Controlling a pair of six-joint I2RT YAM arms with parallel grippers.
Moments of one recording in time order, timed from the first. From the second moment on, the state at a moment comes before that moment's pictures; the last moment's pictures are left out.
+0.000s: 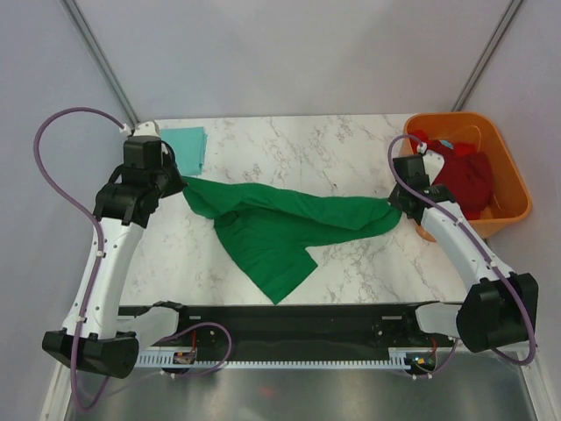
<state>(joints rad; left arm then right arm) -0.16 1.11 1.40 -0.87 -0.21 -0.41 0.19 1.30 1.06 -0.59 0.42 0.63</state>
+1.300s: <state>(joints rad) -0.06 1.33 1.35 -0.80 -0.02 -0.39 0.19 1.66 1.26 -0.53 0.14 0.51</state>
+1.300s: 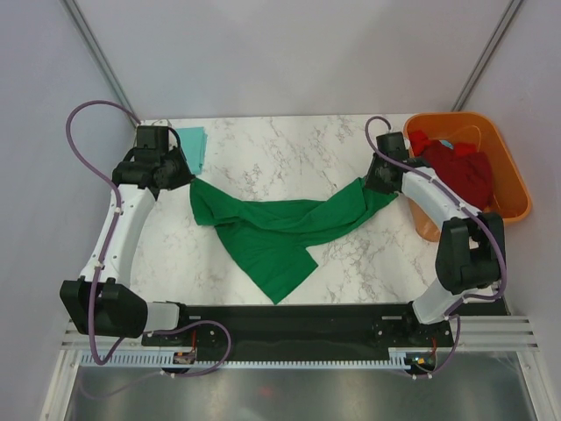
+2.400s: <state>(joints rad) -0.06 1.32 1.30 -0.79 -0.01 -0.39 0.19 1.47 0.89 -0.37 0.05 0.64</state>
